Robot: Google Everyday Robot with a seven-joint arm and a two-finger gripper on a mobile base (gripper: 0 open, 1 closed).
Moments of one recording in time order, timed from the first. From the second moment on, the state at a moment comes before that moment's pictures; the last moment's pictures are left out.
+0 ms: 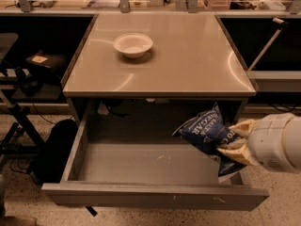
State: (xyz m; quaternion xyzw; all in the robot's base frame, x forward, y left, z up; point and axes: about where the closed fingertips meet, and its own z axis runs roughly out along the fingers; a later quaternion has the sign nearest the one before) arm 0.397 -0.182 0.843 -0.49 0.80 0.02 0.35
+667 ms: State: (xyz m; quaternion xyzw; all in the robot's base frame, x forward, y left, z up) arm 0.400 -0.130 0.690 -0.54 0.80 0.03 0.28
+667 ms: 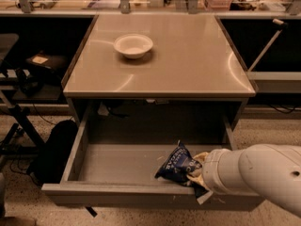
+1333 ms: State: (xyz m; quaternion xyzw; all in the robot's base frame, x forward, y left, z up) arm 0.407 -0.120 0.680 -0.54 0.80 0.03 0.28
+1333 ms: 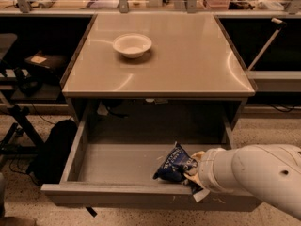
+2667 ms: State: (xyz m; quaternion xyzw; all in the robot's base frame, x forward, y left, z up) arm 0.505 -0.027 0.628 -0.54 0.78 0.06 0.32
